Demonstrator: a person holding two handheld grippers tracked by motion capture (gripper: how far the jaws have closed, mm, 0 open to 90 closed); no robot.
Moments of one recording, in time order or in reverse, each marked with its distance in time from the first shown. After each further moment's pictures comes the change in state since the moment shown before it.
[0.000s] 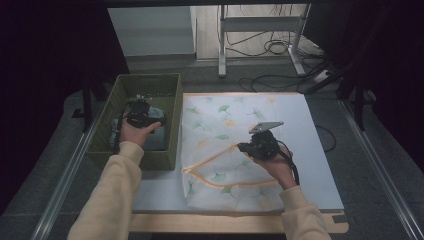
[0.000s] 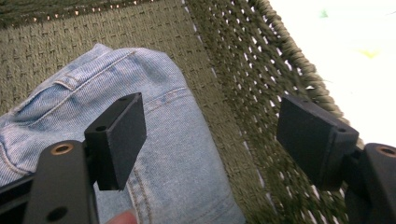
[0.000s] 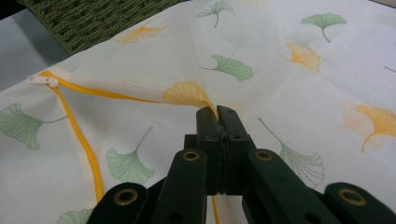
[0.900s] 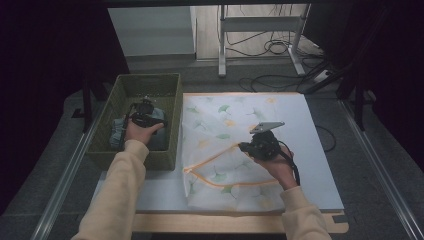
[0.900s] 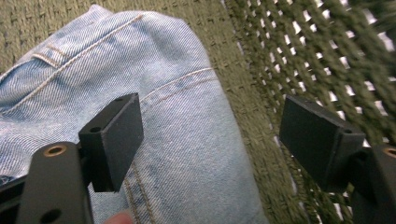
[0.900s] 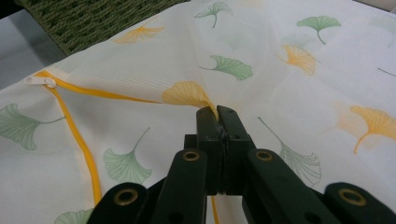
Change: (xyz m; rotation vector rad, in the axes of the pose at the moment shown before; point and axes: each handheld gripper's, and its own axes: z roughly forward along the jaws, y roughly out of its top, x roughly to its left) left arm 0.009 0.000 0.036 0.132 0.053 -0.025; right arm -0.001 -0.001 -0.002 -0.008 -0.011 -0.007
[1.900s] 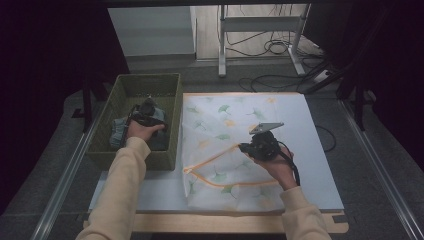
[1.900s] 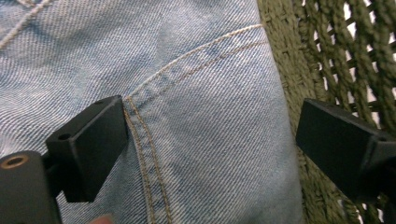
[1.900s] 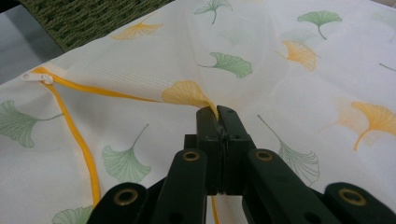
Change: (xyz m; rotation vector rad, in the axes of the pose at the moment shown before) left arm 0.008 0.005 0.031 0.211 0.045 -0.056; right arm 0.000 -0.002 0.001 0.014 -0.004 0.005
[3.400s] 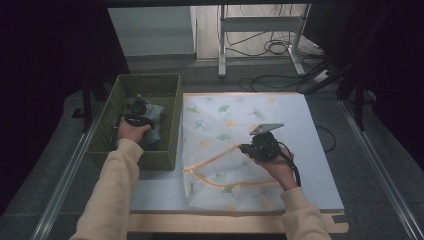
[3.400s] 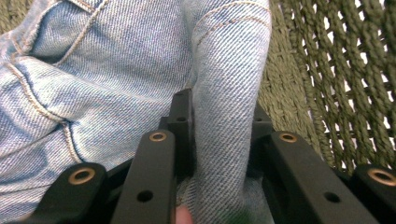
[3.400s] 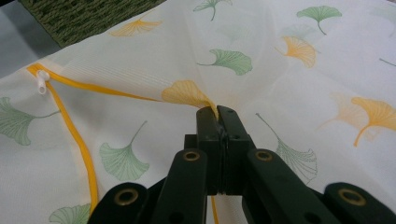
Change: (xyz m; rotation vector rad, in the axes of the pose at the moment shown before) left arm 0.019 -0.012 -0.027 -0.079 -0.055 -0.024; right arm -0.001 -0.003 0.001 0.009 -0.005 0.000
